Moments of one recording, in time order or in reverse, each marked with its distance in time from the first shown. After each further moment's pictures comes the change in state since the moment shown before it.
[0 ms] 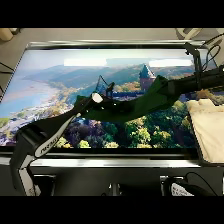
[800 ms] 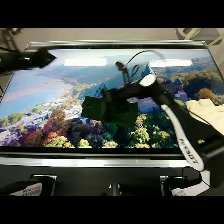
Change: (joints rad) left arm 0.631 0.661 0.000 0.473 -0.184 -0.042; right arm 0.547 -0.401 0.000 0.309 -0.460 -0.055
